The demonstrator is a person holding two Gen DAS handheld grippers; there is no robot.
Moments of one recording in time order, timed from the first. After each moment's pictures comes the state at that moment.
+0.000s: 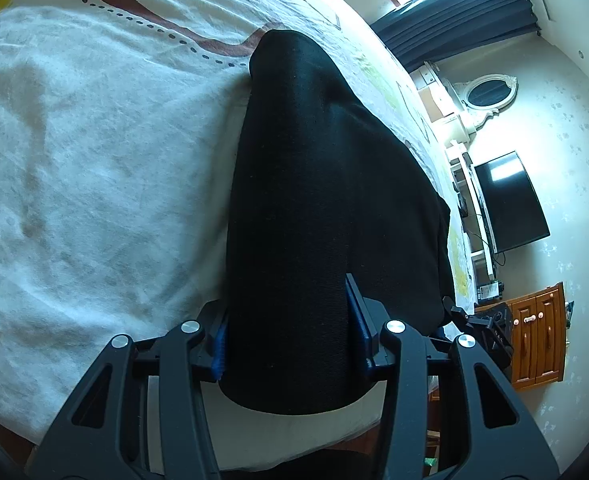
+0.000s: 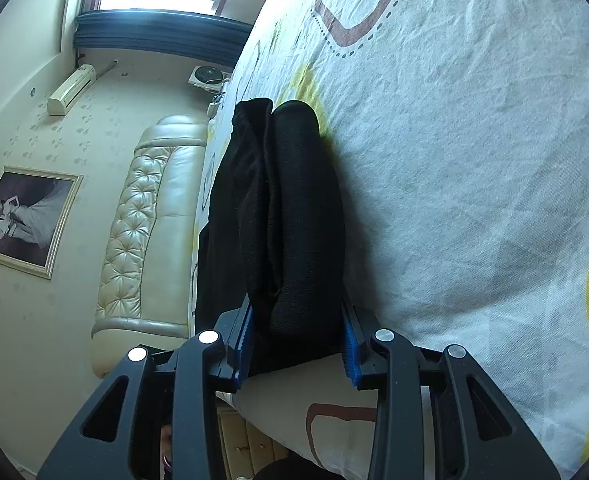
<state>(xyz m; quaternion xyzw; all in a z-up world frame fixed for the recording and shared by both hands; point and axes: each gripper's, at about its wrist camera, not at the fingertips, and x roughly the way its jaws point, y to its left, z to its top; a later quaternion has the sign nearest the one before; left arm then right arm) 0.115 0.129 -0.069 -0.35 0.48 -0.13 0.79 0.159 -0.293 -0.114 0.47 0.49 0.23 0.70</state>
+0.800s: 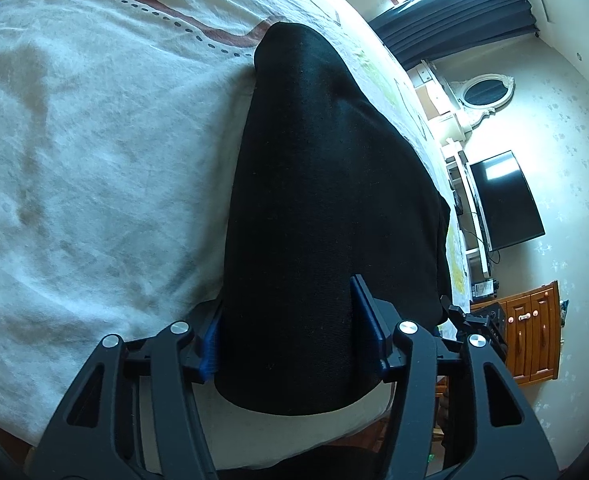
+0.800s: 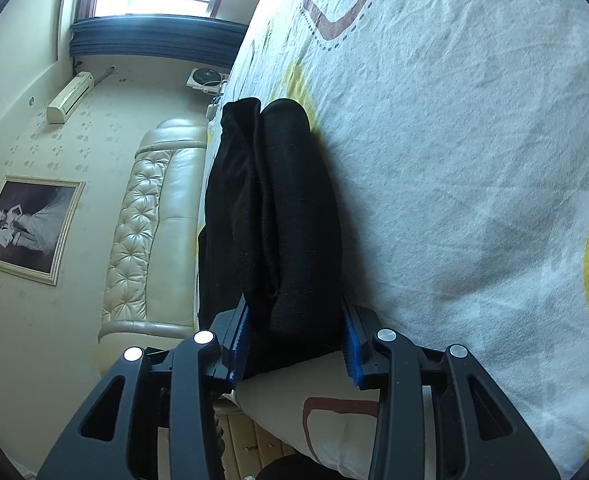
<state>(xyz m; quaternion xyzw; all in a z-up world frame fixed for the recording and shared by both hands) 0.116 0.136 -0.076 -0.36 0.48 -0.14 0.78 0.156 -0.296 -0.122 0.48 0.49 0.24 0.69</state>
